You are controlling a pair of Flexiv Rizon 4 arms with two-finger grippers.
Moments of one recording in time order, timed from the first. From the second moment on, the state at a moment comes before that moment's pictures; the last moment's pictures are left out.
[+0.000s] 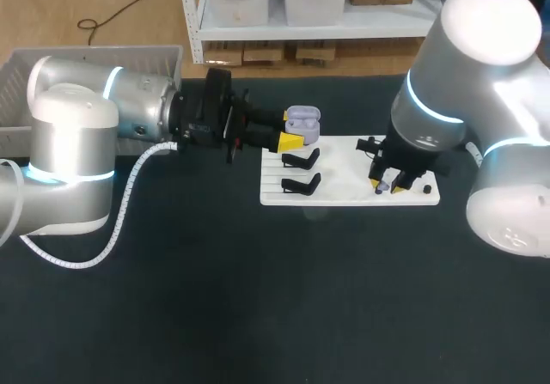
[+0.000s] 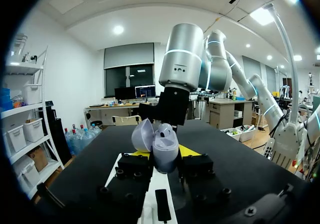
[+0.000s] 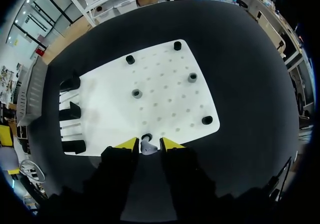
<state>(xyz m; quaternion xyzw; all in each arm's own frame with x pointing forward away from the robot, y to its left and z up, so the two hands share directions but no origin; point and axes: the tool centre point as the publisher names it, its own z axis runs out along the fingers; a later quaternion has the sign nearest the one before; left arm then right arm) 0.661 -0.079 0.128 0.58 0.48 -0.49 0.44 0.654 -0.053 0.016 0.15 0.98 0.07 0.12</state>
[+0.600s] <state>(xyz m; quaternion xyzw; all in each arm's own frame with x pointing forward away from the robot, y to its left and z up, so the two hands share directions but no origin) 0.661 -0.079 0.128 0.58 0.48 -0.49 0.44 0.653 -0.051 0.011 0.15 0.98 0.07 0.11</state>
